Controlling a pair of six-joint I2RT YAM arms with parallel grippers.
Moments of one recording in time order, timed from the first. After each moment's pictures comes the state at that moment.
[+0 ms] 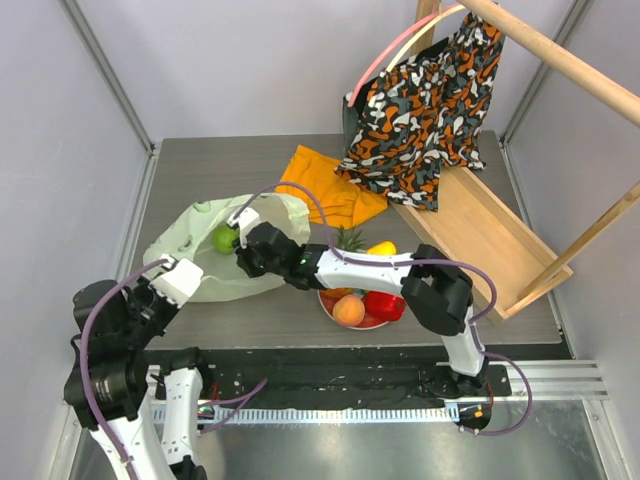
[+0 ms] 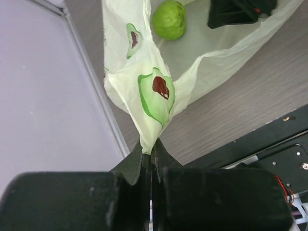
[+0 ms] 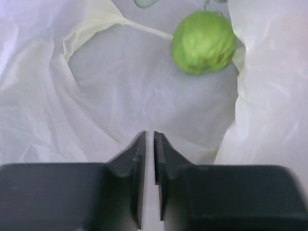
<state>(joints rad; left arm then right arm) 0.26 0.49 1.26 -1.35 0.32 0.84 1.11 2.00 1.49 0.03 0.12 0.24</state>
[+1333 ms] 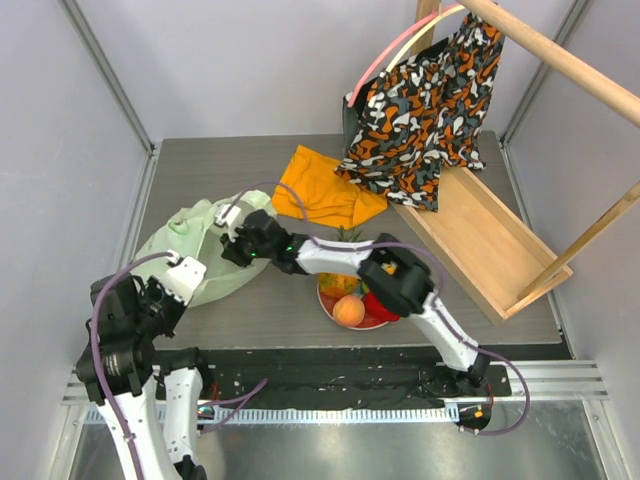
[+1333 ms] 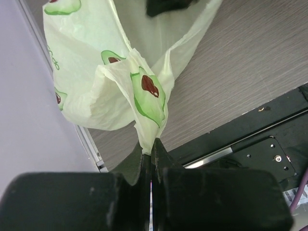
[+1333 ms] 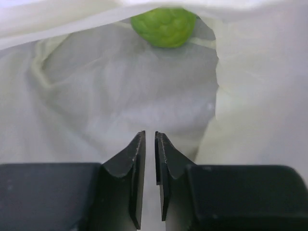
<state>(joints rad) 0.26 0.49 1.10 -1.36 0.34 0.78 1.03 2.46 1.88 0.24 -0.15 0.04</state>
